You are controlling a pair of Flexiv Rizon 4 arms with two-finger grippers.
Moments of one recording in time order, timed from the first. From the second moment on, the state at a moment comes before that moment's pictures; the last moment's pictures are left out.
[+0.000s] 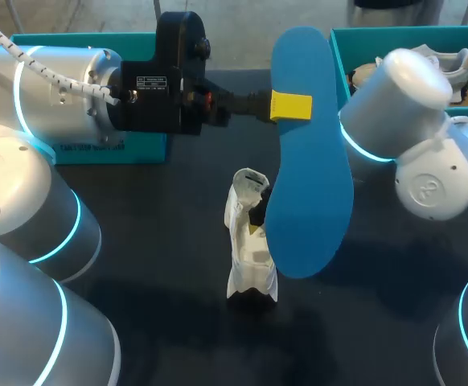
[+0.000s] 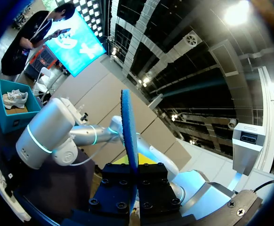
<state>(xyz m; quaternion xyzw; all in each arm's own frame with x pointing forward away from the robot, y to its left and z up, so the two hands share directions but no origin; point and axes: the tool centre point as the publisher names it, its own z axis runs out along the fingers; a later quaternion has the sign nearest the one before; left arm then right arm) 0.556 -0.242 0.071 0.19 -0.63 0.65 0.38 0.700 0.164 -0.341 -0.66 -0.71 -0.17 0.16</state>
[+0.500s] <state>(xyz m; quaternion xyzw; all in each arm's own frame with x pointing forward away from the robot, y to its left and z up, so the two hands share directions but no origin) 0.556 -0.242 0.071 0.19 -0.63 0.65 0.38 0.712 0.169 -0.299 -0.64 -0.69 -0.25 0.23</state>
